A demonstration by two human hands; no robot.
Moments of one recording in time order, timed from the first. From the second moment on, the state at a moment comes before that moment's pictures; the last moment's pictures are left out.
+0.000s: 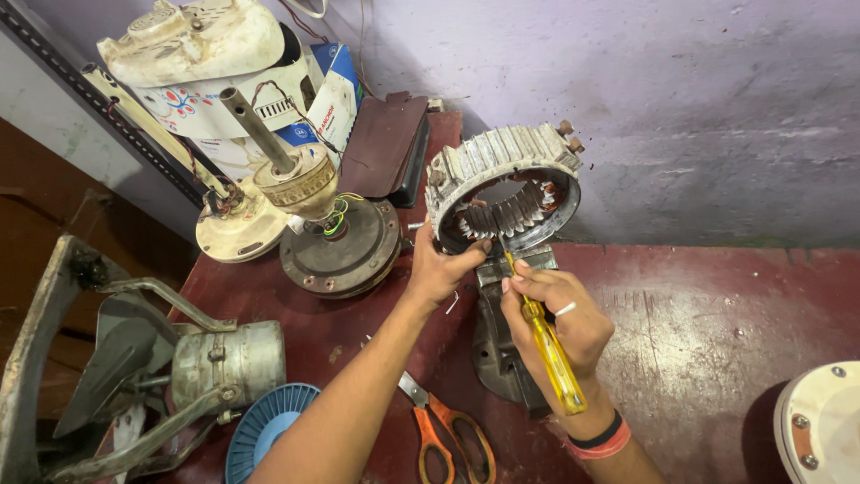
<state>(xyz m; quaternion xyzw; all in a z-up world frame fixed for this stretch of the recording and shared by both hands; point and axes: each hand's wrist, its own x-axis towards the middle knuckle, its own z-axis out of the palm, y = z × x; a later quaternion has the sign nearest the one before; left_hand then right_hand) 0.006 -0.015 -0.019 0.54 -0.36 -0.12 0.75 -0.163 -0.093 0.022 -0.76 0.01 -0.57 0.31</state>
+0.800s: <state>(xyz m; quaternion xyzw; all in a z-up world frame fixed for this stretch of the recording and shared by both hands) 0.008 -0.017 -0.030 0.54 -0.35 -0.11 0.76 -0.159 -0.096 0.005 -0.71 0.02 -0.59 0.37</state>
